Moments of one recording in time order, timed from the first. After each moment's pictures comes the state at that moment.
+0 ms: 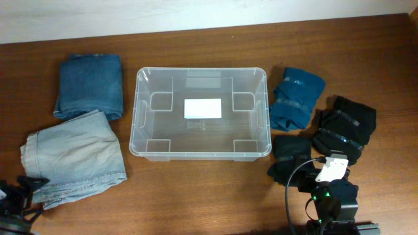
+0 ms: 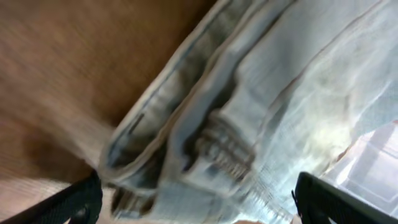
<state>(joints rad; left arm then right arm) 1.18 2.01 1.27 -1.06 0.53 0.18 -0.07 0.01 0.16 -0.60 0.06 0.13</state>
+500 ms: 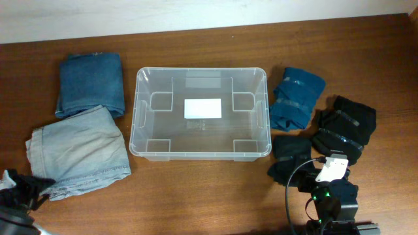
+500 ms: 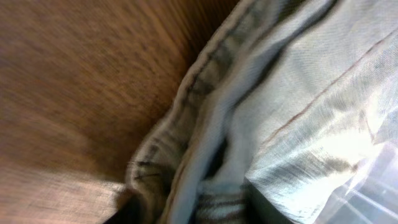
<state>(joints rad) 1.08 2.04 1.27 -1.01 0.53 0.16 -0.07 0.01 0.16 -0.60 0.06 0.13</state>
